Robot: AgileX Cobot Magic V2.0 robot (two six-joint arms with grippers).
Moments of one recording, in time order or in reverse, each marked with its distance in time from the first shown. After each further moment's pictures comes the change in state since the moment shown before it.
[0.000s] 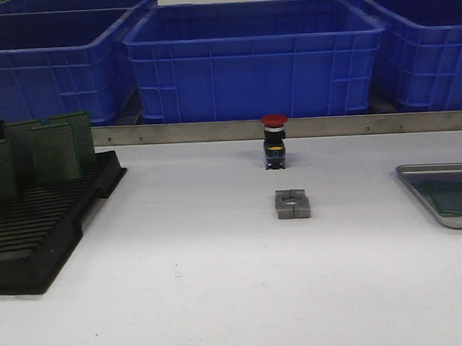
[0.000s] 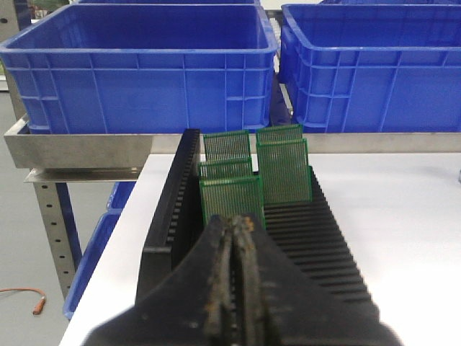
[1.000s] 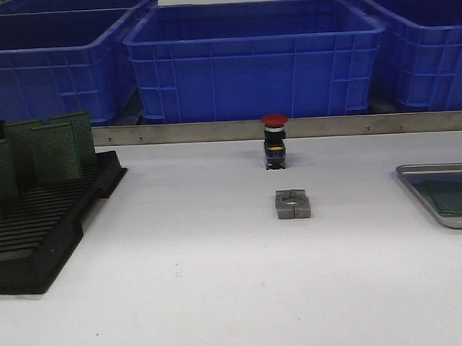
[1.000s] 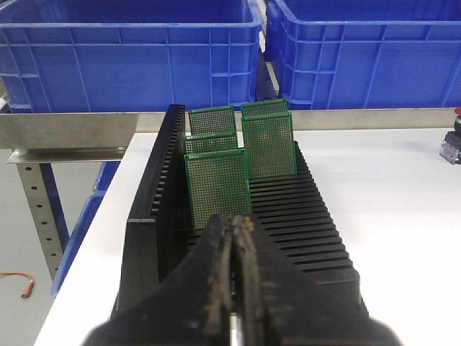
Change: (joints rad) left arm -0.026 -0.085 -0.001 0.020 0.138 -0.021; right arm 0.000 0.000 0.000 -0.002 0.004 0.000
